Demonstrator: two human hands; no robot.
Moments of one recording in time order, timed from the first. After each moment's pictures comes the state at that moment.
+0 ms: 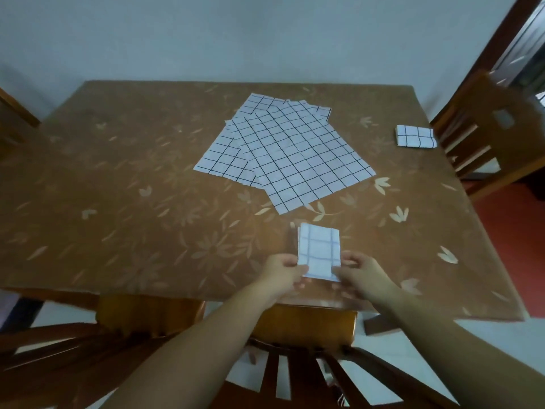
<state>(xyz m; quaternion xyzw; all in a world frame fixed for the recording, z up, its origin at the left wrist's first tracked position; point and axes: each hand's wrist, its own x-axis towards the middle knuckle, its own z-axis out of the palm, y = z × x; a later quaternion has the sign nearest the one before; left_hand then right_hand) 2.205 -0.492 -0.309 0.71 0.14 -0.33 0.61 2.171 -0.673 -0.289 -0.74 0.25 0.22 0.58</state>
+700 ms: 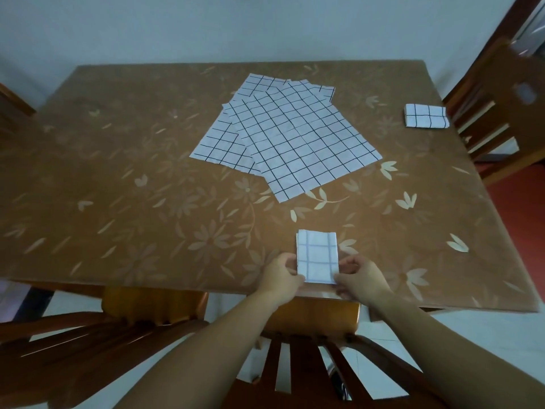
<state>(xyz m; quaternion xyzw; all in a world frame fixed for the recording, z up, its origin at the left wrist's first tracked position) 2.193 -0.496 -0.346 0.84 0.10 -0.30 0.44 2.169 -0.675 -0.342 -0.78 0.30 0.21 0.50</state>
